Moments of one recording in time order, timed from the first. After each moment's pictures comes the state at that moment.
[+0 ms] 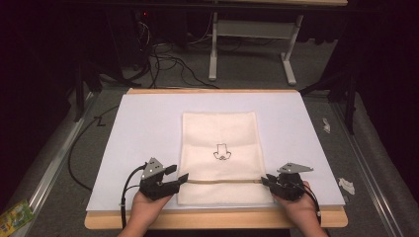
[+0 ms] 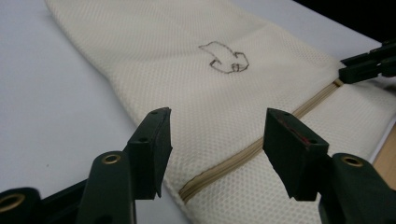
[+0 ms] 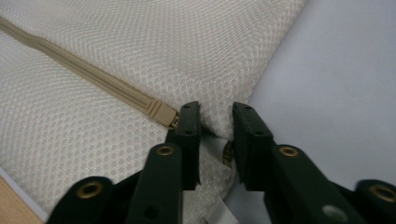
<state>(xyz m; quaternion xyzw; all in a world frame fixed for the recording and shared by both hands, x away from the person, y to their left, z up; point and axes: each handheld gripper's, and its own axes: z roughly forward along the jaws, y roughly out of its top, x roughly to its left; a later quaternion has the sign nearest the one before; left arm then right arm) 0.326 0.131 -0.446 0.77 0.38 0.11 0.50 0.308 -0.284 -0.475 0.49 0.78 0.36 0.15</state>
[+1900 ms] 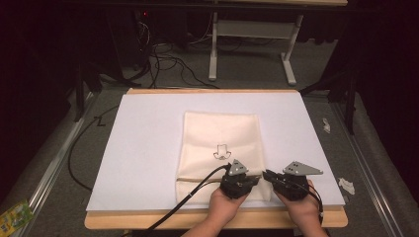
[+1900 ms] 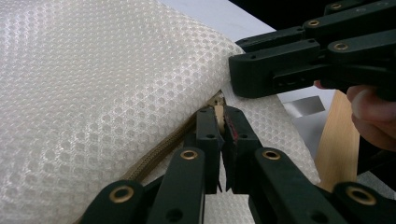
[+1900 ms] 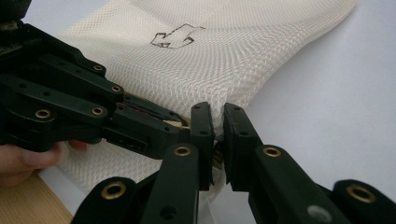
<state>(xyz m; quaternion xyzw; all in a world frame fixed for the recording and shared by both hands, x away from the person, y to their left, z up) 0.333 -0.078 -0.478 0.80 0.32 -0.01 0.51 0.296 -0.283 -0.449 0.44 0.77 0.42 0.18</state>
